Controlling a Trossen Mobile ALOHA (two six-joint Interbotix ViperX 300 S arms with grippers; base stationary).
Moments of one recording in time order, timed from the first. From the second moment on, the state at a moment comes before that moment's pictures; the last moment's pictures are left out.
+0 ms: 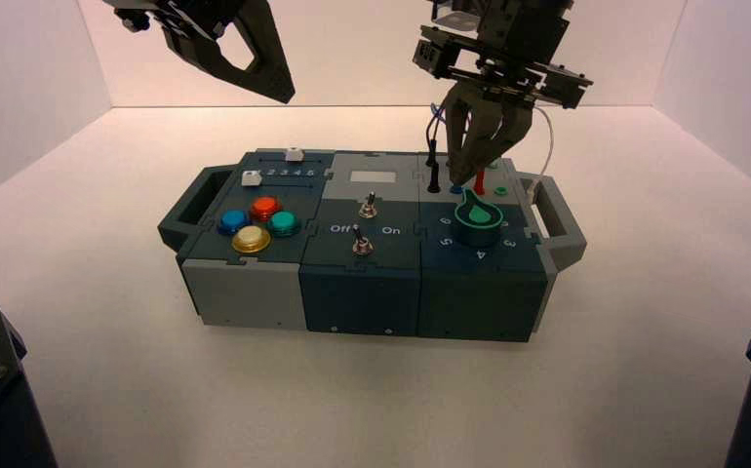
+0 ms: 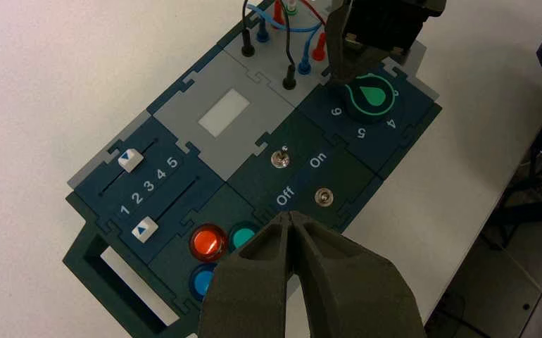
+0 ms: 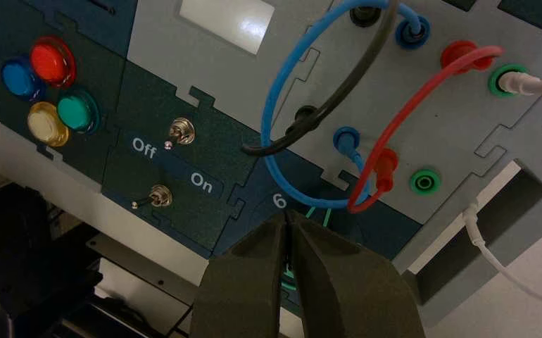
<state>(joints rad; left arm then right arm) -0.89 -0.61 1.03 -0.04 0.50 0.05 0.57 -0.02 0.70 0.36 0.81 -0.01</state>
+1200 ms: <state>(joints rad) -0.91 -0.61 1.02 -0.04 0.51 0.05 0.57 0.06 0.69 0.32 0.80 -0.02</state>
